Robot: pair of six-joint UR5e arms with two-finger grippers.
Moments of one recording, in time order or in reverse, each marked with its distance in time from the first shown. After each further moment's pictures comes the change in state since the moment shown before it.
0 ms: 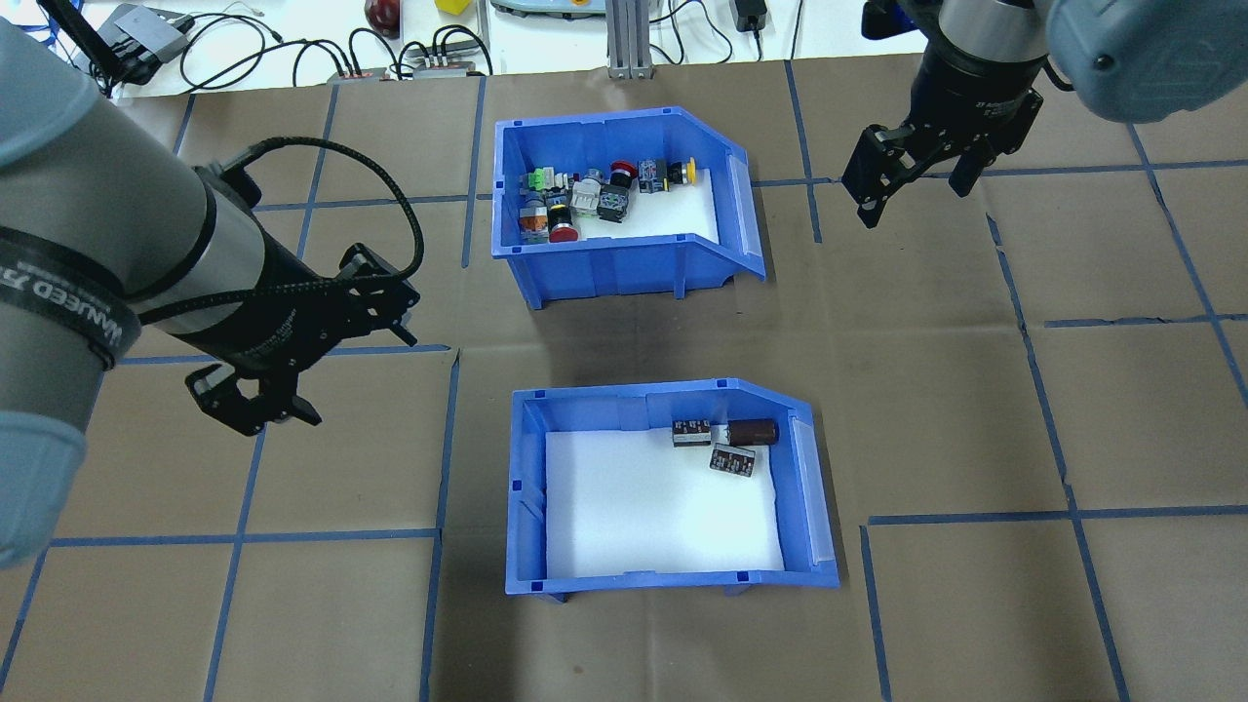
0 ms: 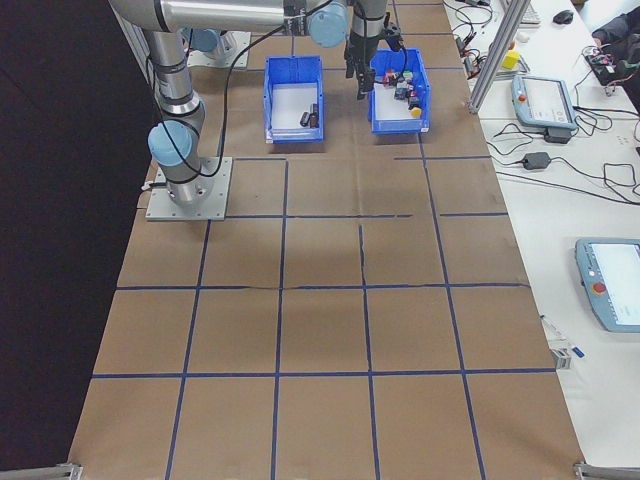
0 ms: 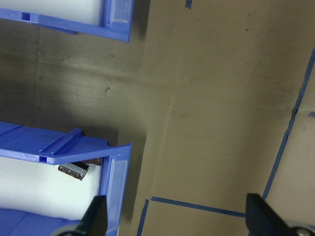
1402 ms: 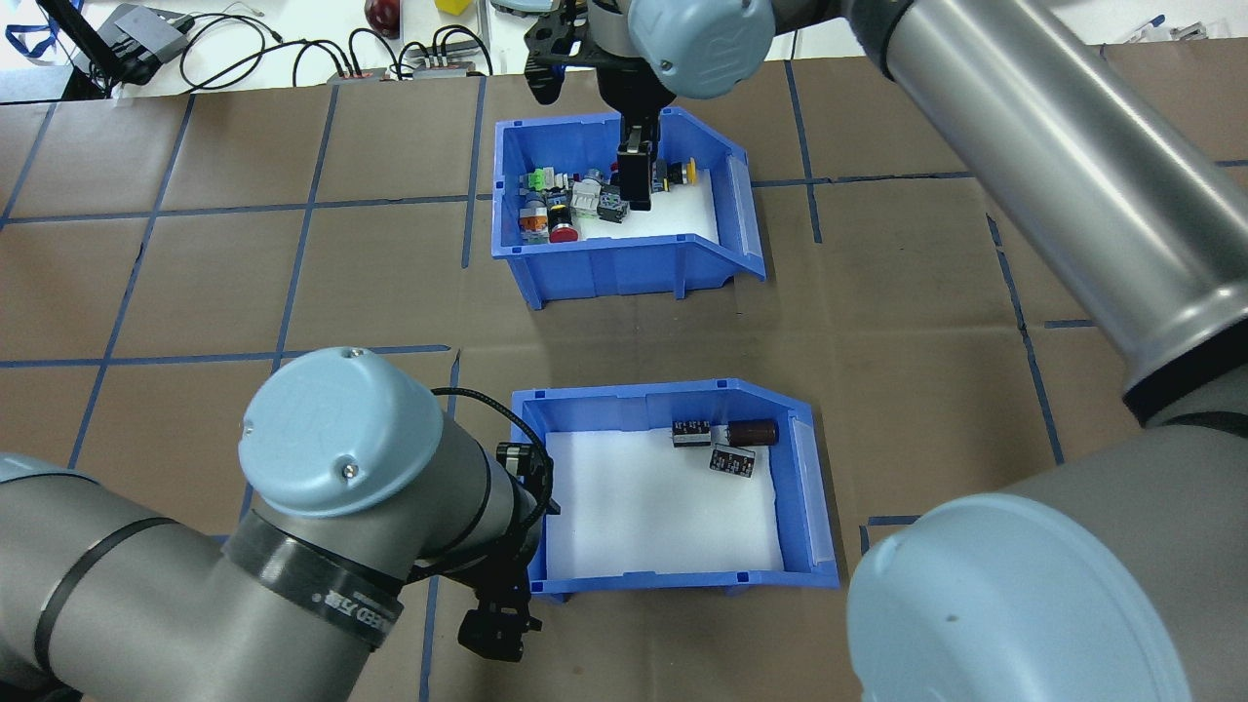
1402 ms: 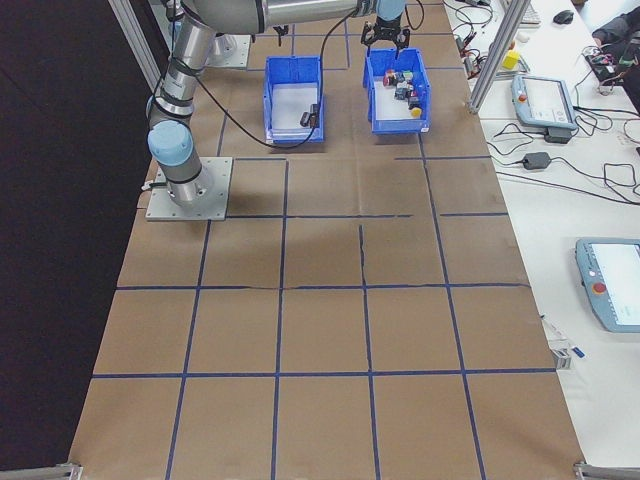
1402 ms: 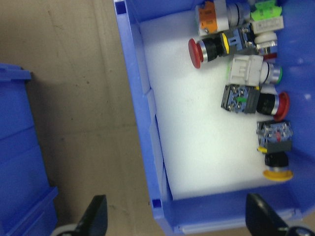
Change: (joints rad) left arm -0.389 -0.028 -0.248 0.204 -0.054 -1.049; right arm 0.372 0.436 -0.417 -0.057 -0.015 -0.679
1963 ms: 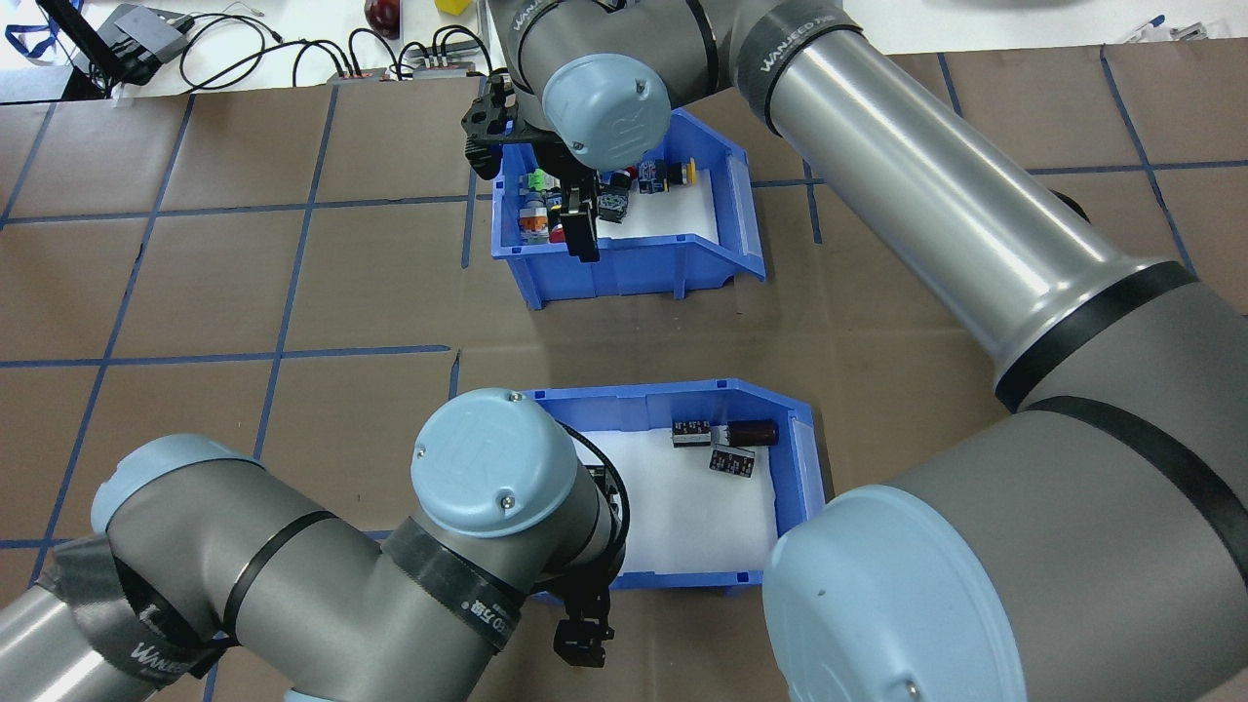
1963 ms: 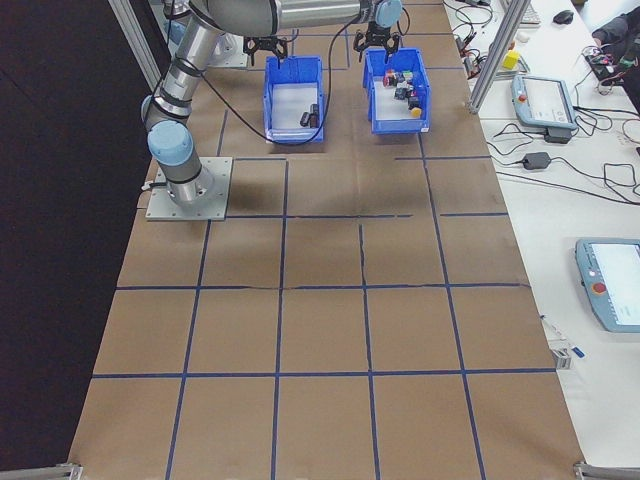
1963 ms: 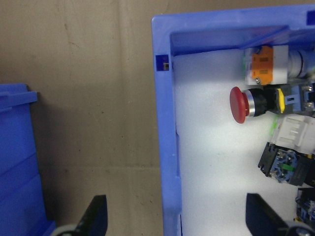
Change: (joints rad) left arm -0.118 -0.153 -0.015 0.164 0.005 -0.139; right arm 0.079 0.095 -0.002 -0.035 -0.019 -0.018
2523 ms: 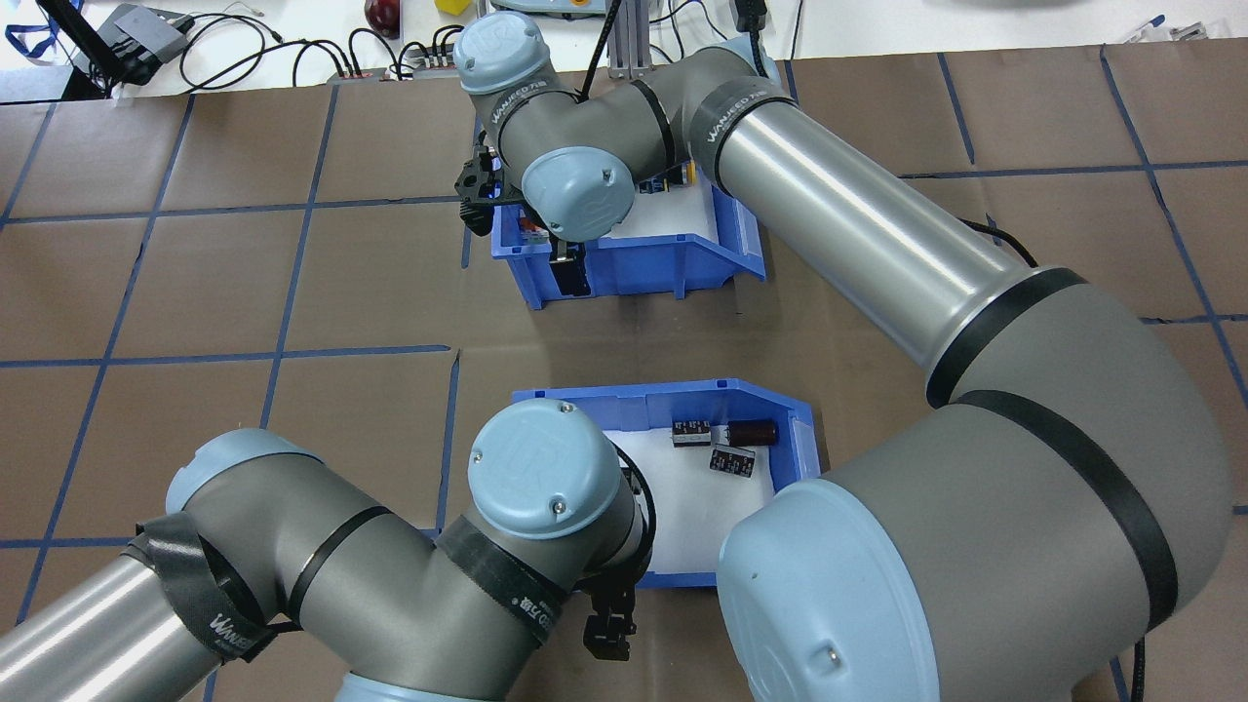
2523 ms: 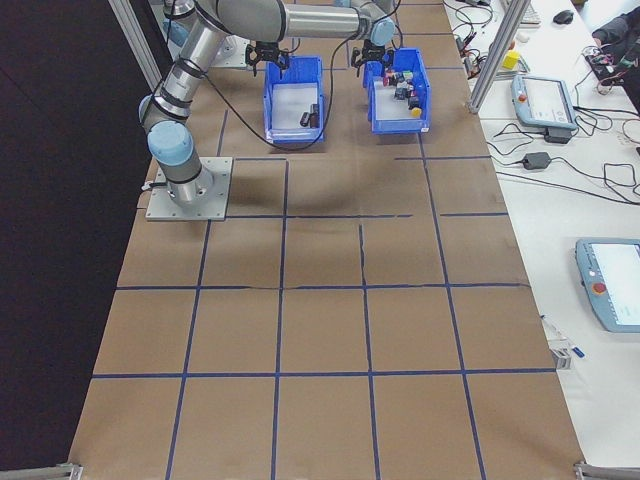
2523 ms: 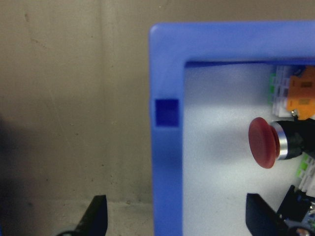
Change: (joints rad) left arm -0.038 -0.073 -0.004 0.072 0.018 -0.034; right arm 0.033 0.053 0.083 -0.158 -0.065 0.010
